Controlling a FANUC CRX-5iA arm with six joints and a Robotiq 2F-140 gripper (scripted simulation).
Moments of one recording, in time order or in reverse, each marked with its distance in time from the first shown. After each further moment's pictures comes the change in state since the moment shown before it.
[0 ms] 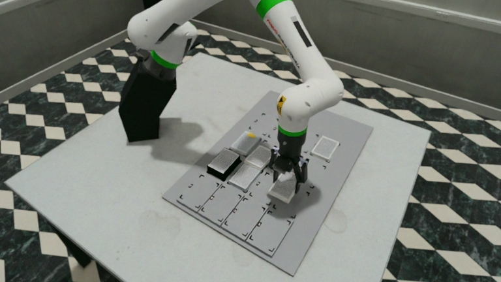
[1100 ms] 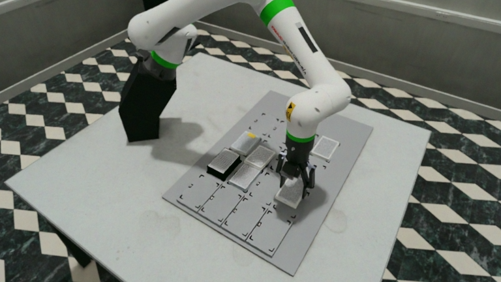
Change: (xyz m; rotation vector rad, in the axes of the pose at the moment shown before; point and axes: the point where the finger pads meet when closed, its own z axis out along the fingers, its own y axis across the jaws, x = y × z) arm -0.001 -0.030 0.010 -0.001 0.000 0.000
